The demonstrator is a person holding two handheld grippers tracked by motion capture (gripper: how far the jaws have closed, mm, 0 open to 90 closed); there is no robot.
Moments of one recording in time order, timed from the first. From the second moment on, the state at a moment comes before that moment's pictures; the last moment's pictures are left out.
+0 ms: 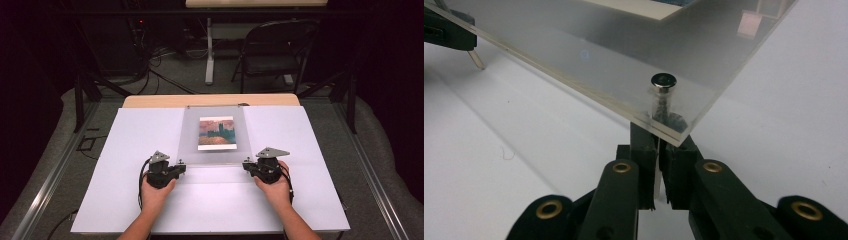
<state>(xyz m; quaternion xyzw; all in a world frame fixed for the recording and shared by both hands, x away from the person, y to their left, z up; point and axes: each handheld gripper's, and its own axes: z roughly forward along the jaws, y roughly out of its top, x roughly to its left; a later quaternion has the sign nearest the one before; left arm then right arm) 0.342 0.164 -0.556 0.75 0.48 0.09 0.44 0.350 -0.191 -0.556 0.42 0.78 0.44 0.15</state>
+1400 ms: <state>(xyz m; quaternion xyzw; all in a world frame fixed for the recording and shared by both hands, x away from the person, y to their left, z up) 0.314 0.173 -0.545 0.77 0.44 0.10 0.44 0.322 -0.203 -0.546 0.42 0.79 0.42 0.16</state>
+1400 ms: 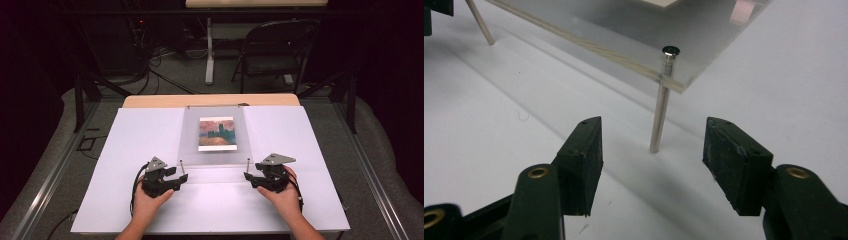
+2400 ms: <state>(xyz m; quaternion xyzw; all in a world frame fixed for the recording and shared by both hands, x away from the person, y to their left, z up) 0.299 0.216 -0.527 0.75 0.44 0.14 0.47 0.299 -0.237 -0.526 0.41 0.78 0.45 0.17</state>
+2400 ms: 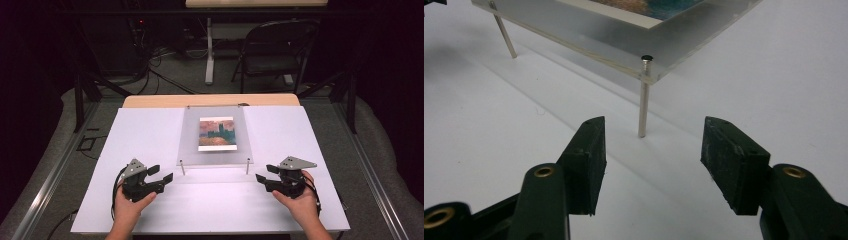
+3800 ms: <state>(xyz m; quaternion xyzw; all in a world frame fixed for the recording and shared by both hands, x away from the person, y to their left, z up) 0.415 0.214 -0.499 0.74 0.47 0.11 0.47 0.425 -0.227 -0.493 0.45 0.77 0.42 0.18</state>
